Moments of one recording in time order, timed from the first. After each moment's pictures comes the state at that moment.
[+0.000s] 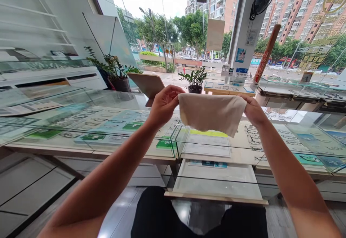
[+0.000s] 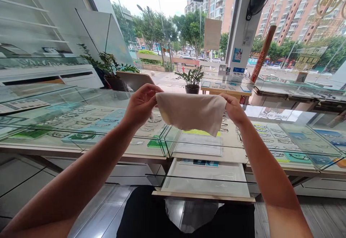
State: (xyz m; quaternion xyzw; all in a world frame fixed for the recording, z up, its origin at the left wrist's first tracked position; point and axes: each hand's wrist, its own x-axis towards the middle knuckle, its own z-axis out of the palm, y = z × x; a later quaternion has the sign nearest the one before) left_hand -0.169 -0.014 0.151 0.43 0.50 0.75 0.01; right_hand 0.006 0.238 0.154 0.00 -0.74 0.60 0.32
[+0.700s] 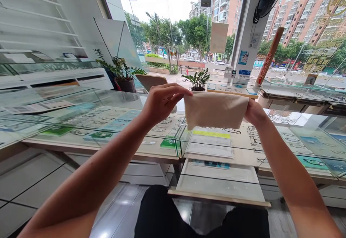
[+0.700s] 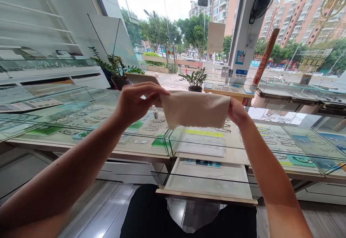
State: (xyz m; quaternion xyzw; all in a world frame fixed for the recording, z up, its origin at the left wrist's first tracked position) left_hand -0.164 -0.044 0.182 0.53 0.60 0.57 -0.16; right_hand -0.013 0.248 0.148 -0.06 -0.65 0.70 0.27
